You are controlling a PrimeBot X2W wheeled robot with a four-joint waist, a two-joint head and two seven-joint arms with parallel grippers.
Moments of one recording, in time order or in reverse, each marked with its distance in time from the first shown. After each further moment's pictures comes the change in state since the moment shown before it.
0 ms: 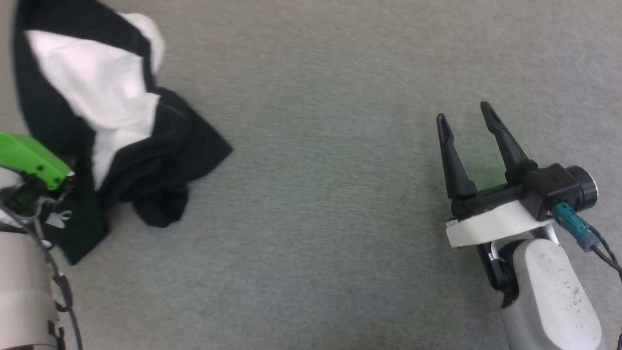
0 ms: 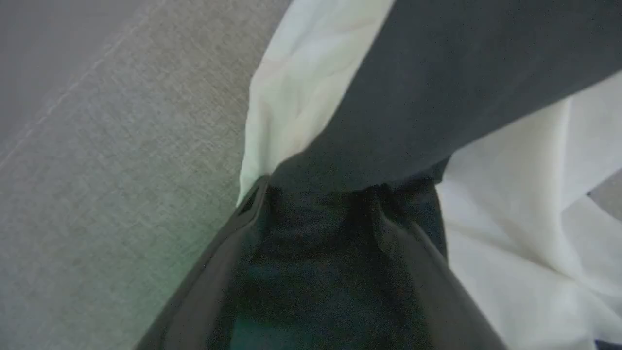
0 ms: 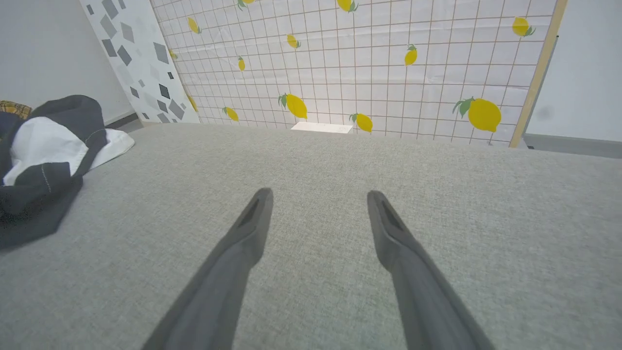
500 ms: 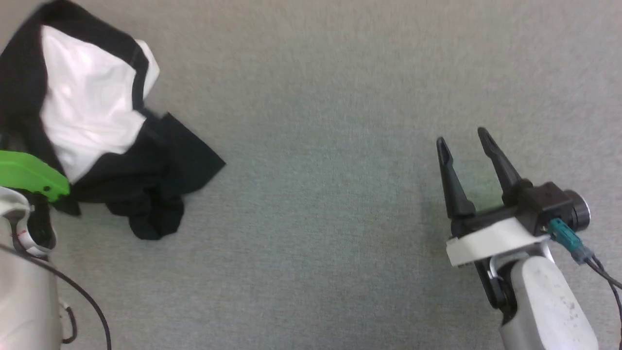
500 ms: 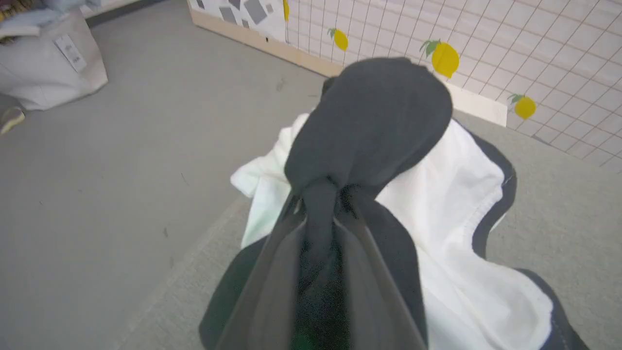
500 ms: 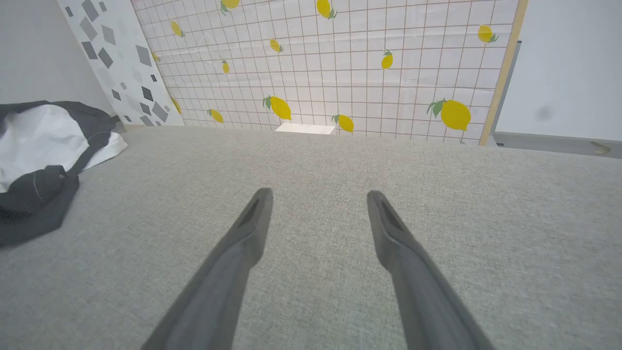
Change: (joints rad) left arm 0.100 0.016 -0.050 -0.087 0.210 -0.112 -0.699; right arm 0.047 0.000 -0.010 0.053 0.024 0.000 -0.016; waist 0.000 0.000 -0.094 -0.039
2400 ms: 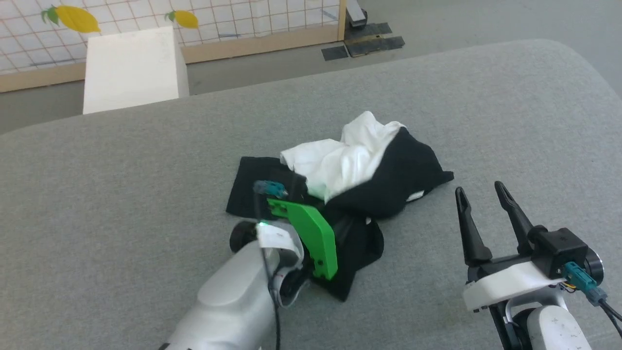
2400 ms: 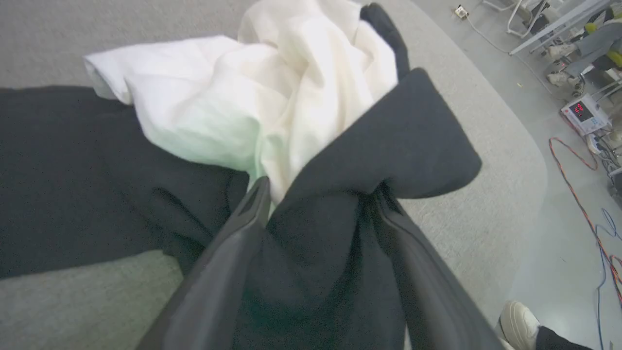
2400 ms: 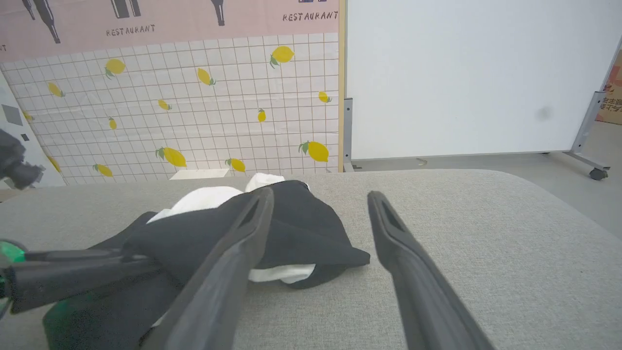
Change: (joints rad) left arm -0.077 -0.304 -0.987 0.201 -0.404 -0.105 0.098; right arm 0.189 -0.001 -0.062 -0.077 0.027 0.000 0.057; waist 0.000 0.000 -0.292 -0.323
